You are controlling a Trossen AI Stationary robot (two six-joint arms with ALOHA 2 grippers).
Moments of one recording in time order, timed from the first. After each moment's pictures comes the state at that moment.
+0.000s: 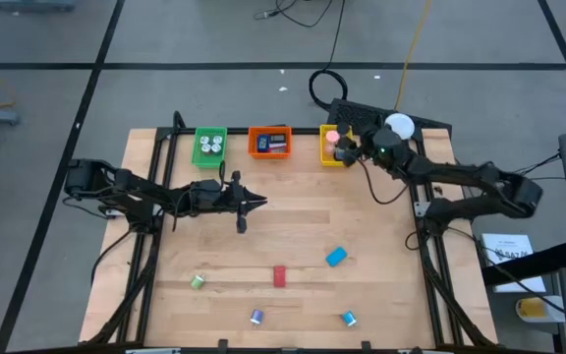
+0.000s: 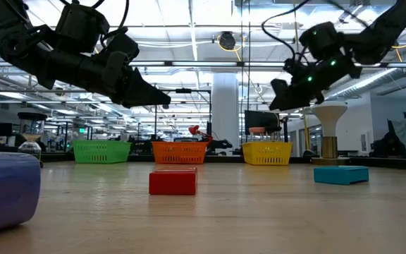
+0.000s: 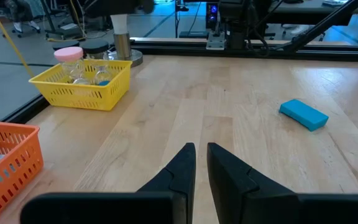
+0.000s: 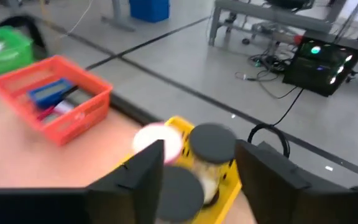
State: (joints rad) left arm 0.09 1.44 0.36 0.87 -0.05 0.02; right arm -0.63 1.21 0.50 0.37 0.32 0.06
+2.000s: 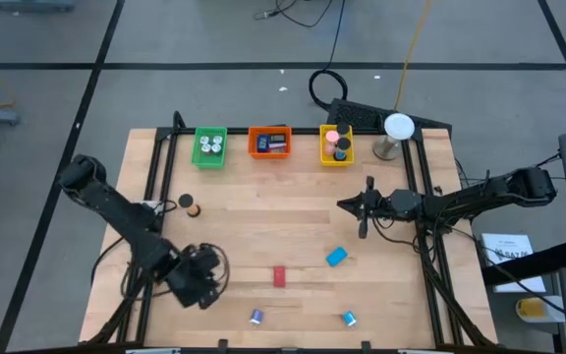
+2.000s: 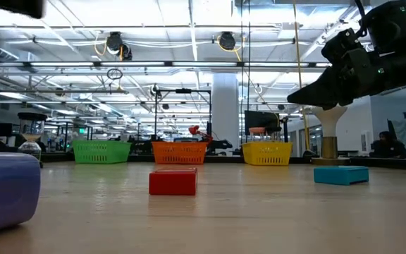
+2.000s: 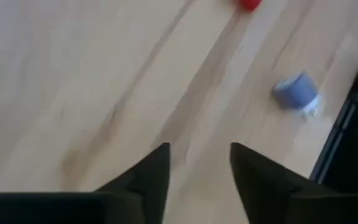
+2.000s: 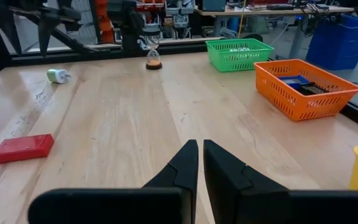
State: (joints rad) left arm -0.76 1.39 0.90 -0.65 -0.24 -1.31; right arm 0.01 1.01 0.10 0.73 0.21 0.07
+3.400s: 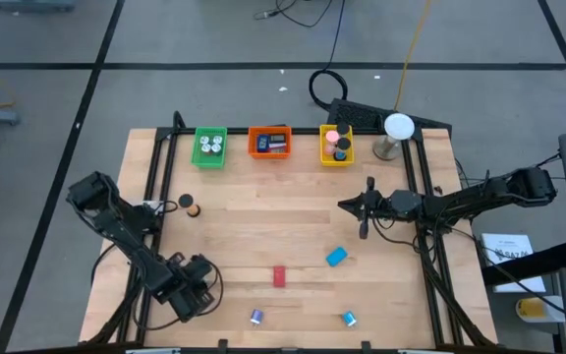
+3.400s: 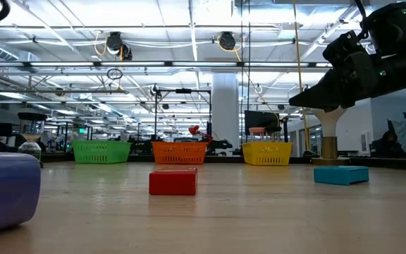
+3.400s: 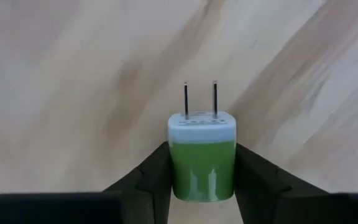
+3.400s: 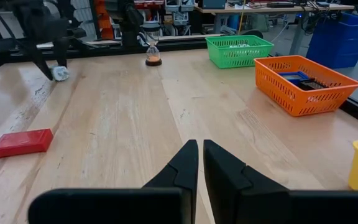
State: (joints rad) left arm -0.88 1.61 0.83 -0.75 -0.18 -1.59; right arm 0.01 1.01 0.08 0.74 0.21 0.07
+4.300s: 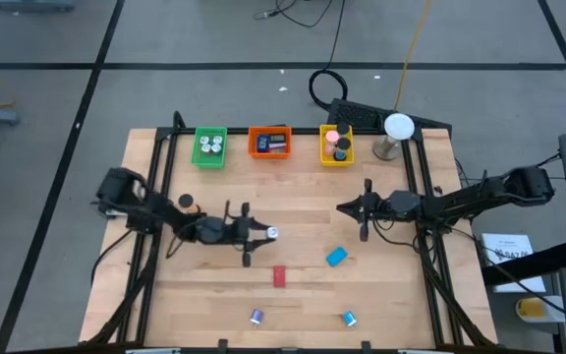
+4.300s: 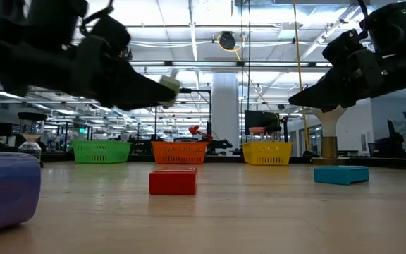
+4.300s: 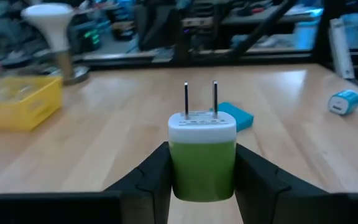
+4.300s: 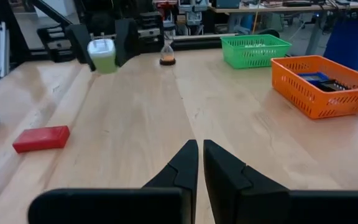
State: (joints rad) left arm -0.26 1.75 0.40 1.20 -0.30 0.01; right arm 0.01 1.04 0.08 0.78 0.15 0.07
